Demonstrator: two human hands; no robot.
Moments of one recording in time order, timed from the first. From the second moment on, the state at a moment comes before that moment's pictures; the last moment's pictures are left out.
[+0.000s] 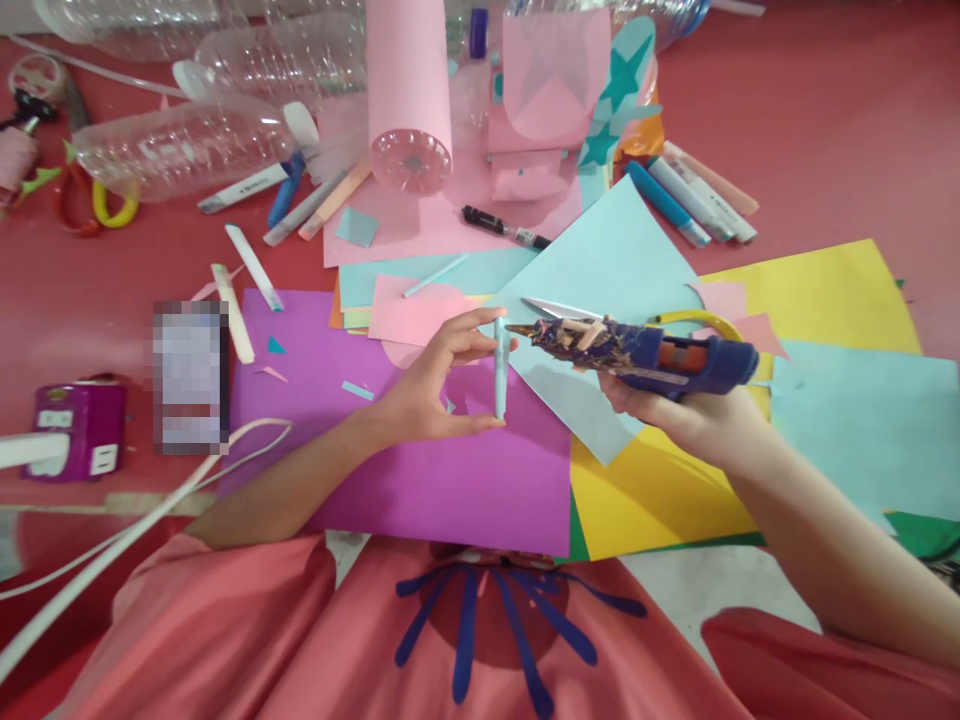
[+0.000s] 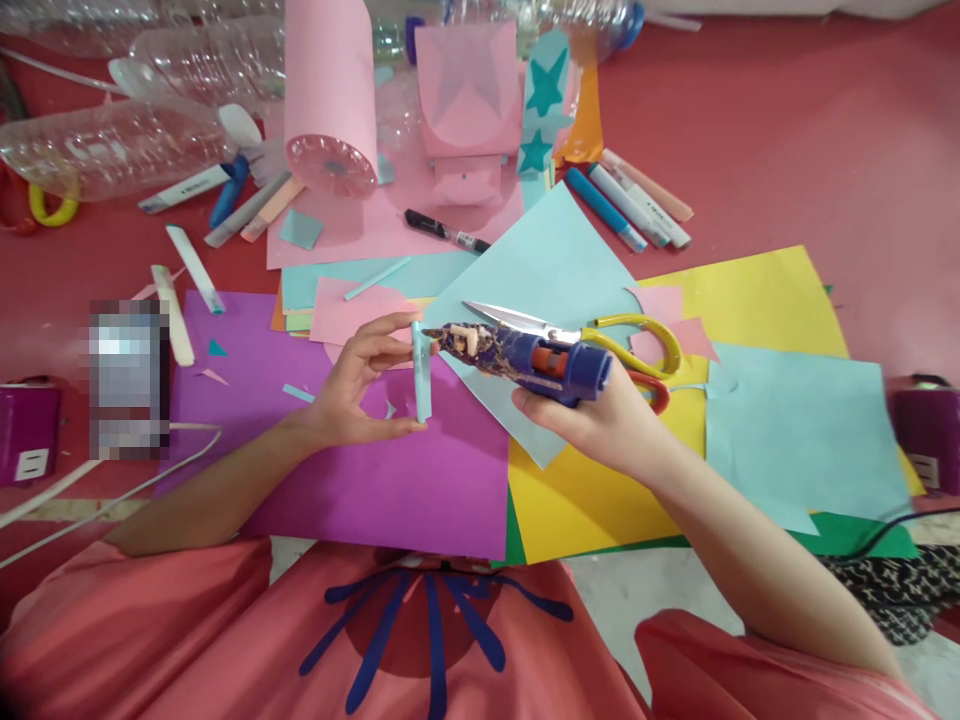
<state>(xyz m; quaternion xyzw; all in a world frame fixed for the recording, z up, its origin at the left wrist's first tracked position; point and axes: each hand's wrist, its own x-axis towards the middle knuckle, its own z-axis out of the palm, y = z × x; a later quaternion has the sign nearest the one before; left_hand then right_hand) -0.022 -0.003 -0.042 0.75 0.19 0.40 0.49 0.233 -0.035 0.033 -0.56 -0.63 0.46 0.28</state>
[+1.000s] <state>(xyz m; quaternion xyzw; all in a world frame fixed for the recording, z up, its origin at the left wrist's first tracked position) -0.023 0.002 -0.048 0.74 0.21 0.42 0.48 0.230 -0.054 0.032 -0.55 -0.61 0.52 0.24</state>
